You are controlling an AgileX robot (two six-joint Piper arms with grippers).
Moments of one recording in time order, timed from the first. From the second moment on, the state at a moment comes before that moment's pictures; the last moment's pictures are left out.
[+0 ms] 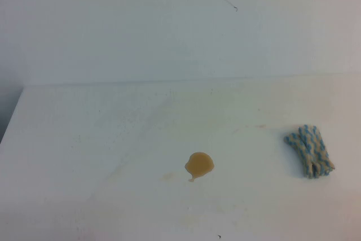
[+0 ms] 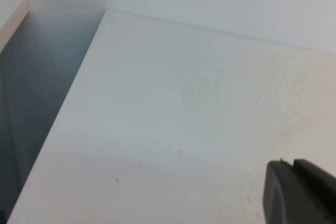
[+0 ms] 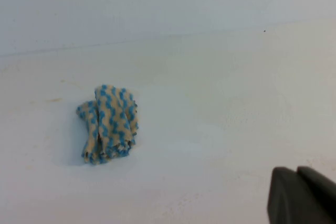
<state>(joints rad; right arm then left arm) -0.09 0.00 0.00 0.02 0.32 0.03 0.00 -0.03 0.05 -0.10 0.31 -0.21</state>
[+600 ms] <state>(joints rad) -0.09 0.00 0.00 0.02 0.32 0.03 0.00 -0.03 0.05 -0.10 0.31 -0.21</state>
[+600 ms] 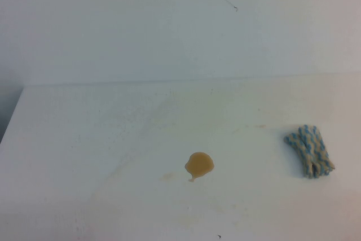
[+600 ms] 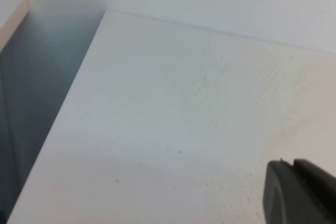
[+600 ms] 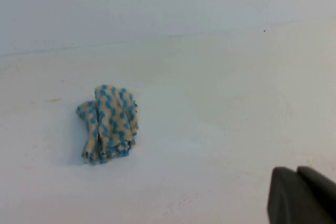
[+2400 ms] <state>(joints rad) -0.09 0.00 -0.13 0.20 -0.25 0.22 0.00 -0.03 0.05 -0.10 0.31 -0.21</state>
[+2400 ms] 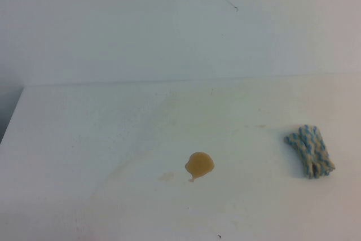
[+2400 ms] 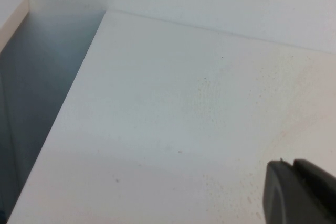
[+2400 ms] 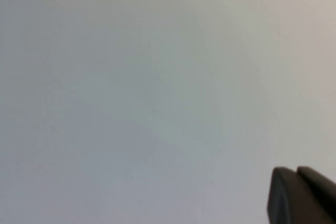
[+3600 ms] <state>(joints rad) -0.09 1.01 -0.63 0.77 0.86 -0.52 0.00 -0.03 0.05 -0.10 0.31 -0.21</state>
